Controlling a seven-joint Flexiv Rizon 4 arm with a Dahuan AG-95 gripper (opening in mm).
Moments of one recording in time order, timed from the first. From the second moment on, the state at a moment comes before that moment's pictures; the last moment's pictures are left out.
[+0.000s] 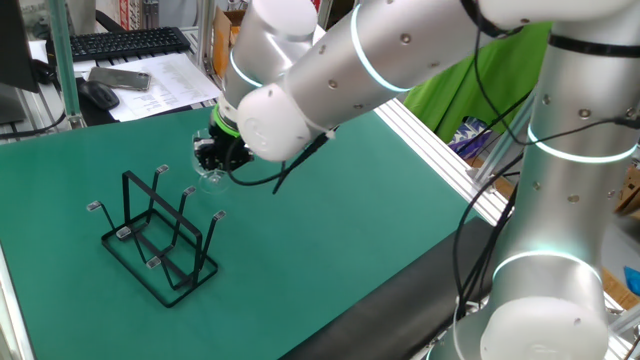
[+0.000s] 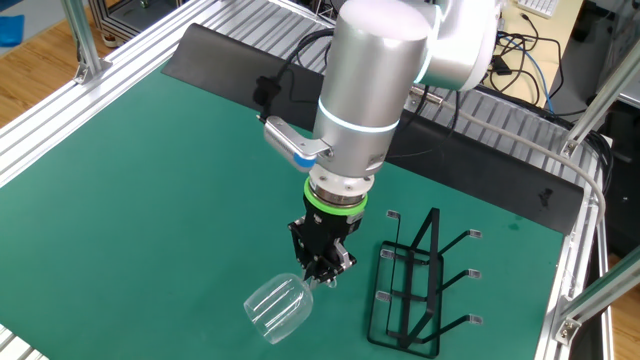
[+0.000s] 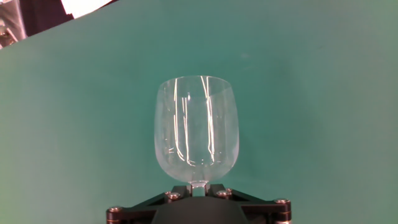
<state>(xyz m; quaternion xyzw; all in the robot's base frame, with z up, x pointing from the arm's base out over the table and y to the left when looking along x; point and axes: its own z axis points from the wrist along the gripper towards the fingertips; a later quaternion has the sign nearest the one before) 0.602 0.126 0.071 0.17 0.98 0.05 0.13</state>
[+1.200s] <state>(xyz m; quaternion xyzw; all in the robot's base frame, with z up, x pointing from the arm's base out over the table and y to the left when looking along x) 0.601 0.124 0.076 0.16 0.98 0.04 0.10</state>
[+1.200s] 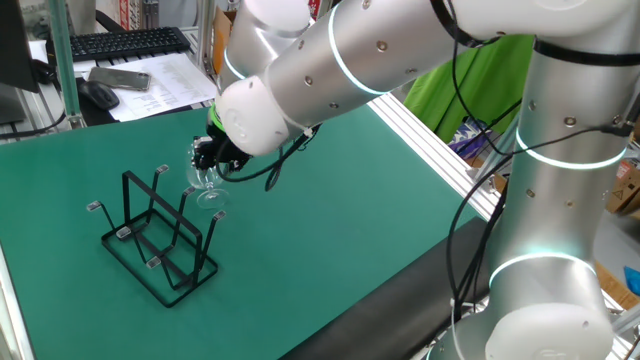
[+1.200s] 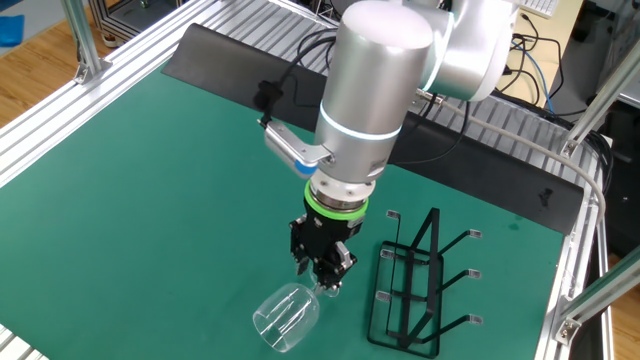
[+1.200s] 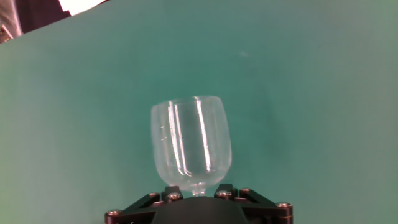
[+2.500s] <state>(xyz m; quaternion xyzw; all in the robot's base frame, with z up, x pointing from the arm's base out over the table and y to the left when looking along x) 0.607 0.146 0.111 0.16 0.99 0.03 0.00</state>
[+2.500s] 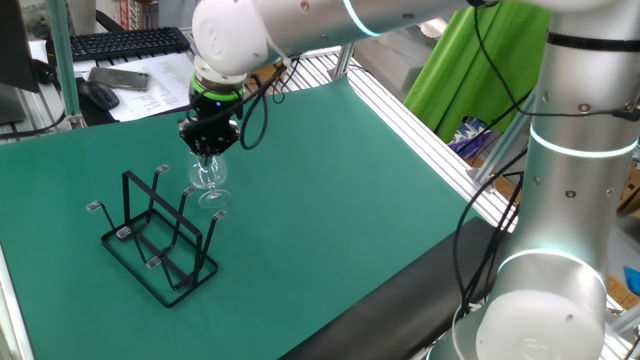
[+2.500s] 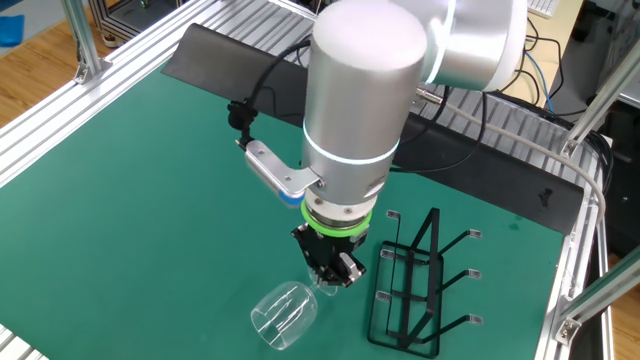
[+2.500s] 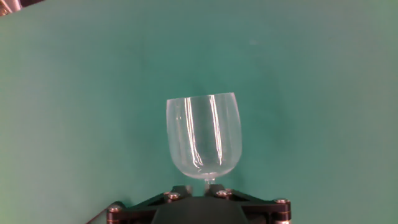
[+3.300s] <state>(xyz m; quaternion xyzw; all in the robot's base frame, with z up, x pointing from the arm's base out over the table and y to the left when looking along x) 0.609 0.138 0.148 0.15 0.99 0.02 -0.01</state>
